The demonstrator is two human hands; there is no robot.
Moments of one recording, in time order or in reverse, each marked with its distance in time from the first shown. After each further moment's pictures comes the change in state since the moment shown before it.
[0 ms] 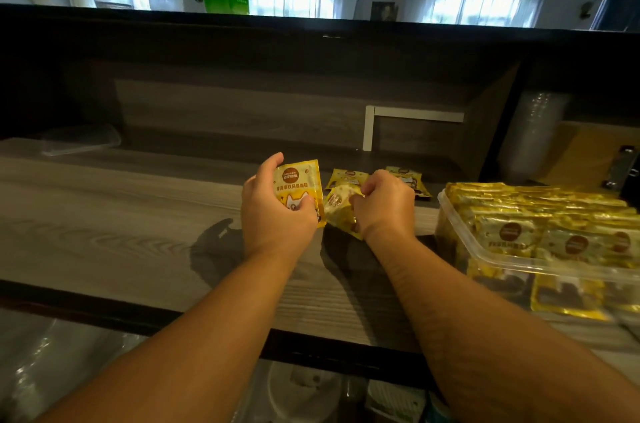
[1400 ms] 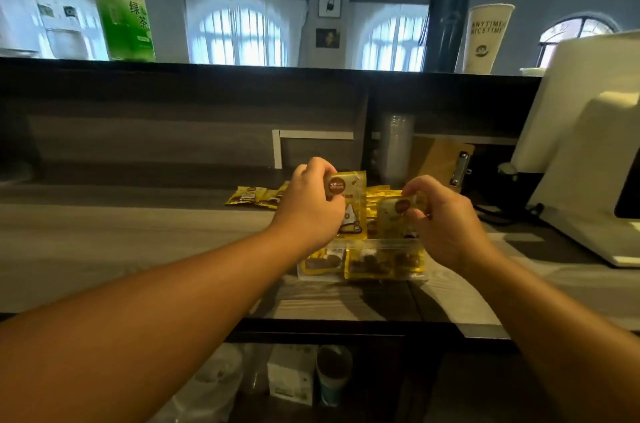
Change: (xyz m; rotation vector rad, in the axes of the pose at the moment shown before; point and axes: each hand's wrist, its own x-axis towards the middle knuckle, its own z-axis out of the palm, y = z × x) left_hand -0.103 0.182 0.099 0.083 -0.504 0.250; right_hand -0.014 0.153 -0.265 0.093 -0.121 -0.185
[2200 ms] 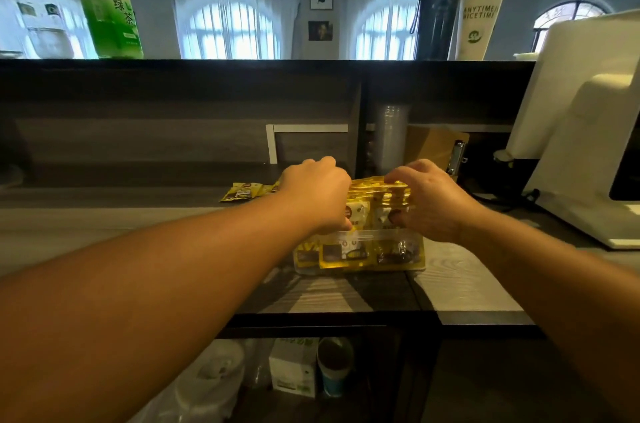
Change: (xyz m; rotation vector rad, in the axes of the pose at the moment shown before) left_hand 0.025 0.017 0.003 0.991 -0.367 0.245; right_hand 0.029 0.006 -0.005 -0.505 -0.160 -0.102
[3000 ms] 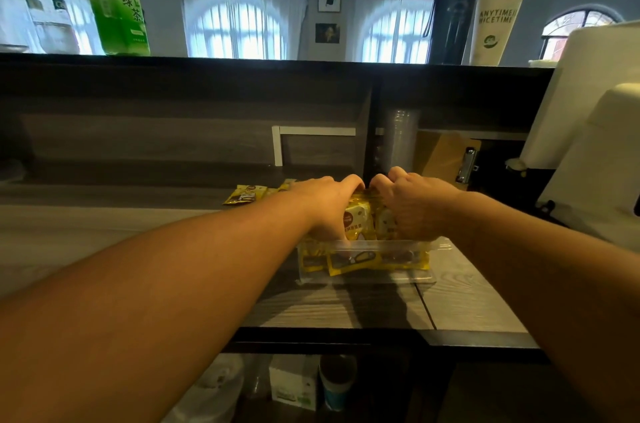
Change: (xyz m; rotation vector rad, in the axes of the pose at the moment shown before) left_hand 0.030 -0.020 0.022 -0.296 -0.263 0.041; right_hand 0.048 -0.020 0.010 -0.513 -0.307 -0.191
